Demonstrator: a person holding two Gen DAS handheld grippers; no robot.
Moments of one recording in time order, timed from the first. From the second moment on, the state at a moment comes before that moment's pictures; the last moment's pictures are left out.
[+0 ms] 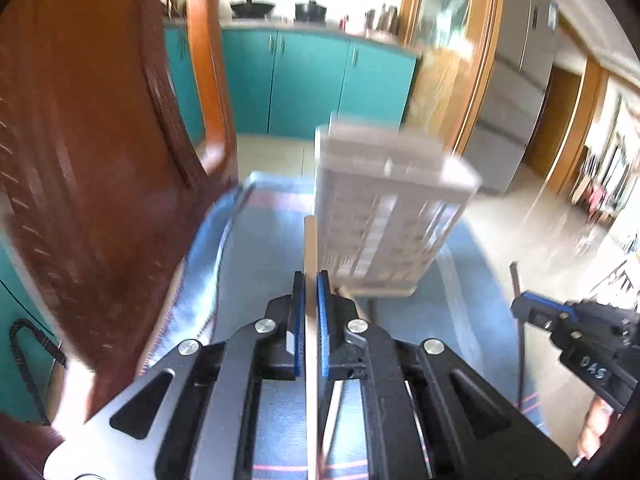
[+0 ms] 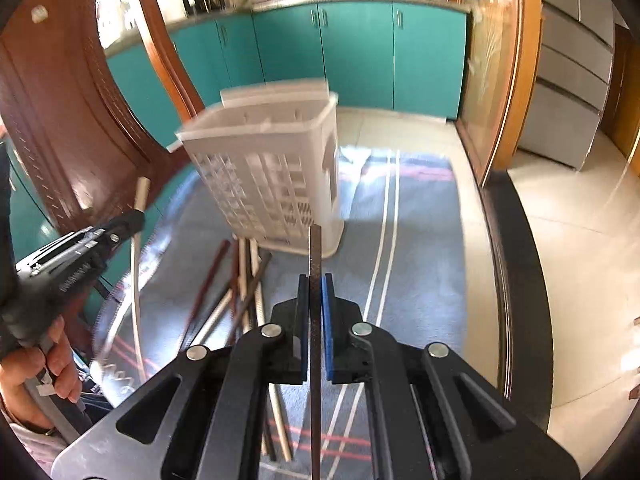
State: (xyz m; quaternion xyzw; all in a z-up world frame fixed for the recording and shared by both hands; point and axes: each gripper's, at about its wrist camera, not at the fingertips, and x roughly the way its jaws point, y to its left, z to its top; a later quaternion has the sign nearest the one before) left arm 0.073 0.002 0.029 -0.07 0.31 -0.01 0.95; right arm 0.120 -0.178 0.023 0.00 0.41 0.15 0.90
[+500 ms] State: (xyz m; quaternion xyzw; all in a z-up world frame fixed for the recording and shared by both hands) left arm -0.003 0.031 0.168 -0.20 0.05 -0.01 0.98; right arm 0.080 -0.206 0.157 0.07 0.25 0.18 0.95
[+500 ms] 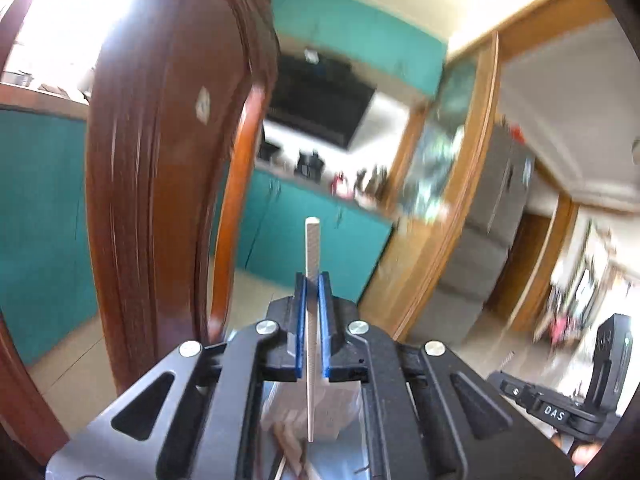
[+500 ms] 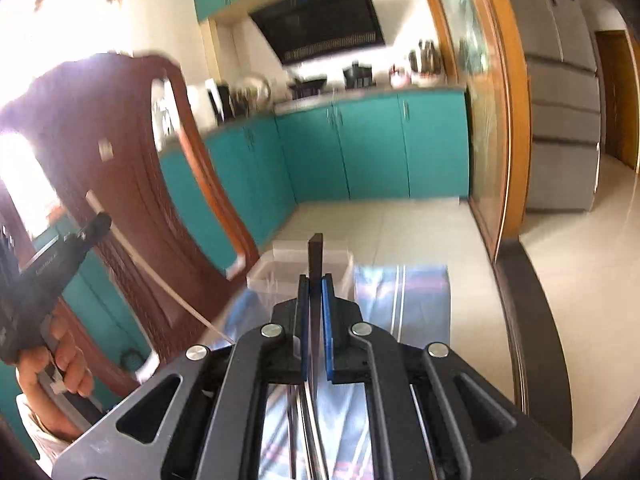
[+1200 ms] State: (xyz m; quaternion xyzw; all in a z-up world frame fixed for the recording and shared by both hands) left arm 0.115 0.021 0.096 -0.21 0.09 0.04 0.97; right arm 0.170 -0.173 0.117 0.08 0.19 0.14 0.97
